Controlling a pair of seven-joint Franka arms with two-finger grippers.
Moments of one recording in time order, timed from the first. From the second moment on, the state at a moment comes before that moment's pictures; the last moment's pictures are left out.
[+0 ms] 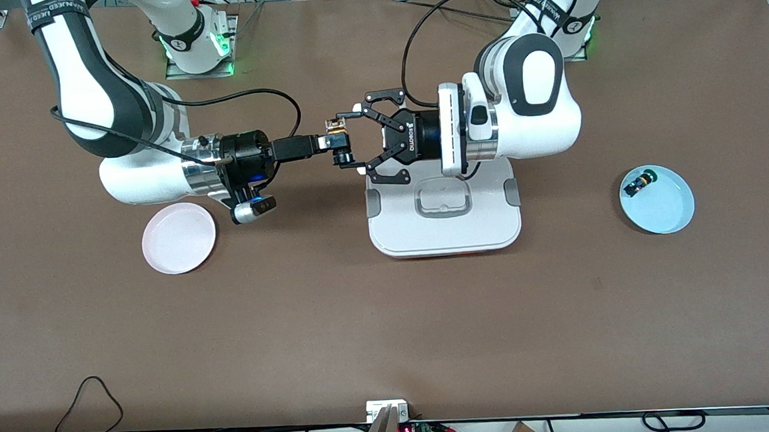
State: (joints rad) left arm -0.15 0.37 -0.47 -1.71 -1.83 2.18 1.76; right arm 0.38 0.31 -0.03 -1.78 1.76 1.75 -0.07
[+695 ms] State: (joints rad) left arm -0.09 0.36 -0.46 -1.71 -1.83 2.18 1.76; right arm 0.38 0.31 -0.03 -1.78 1.76 1.75 -0.11
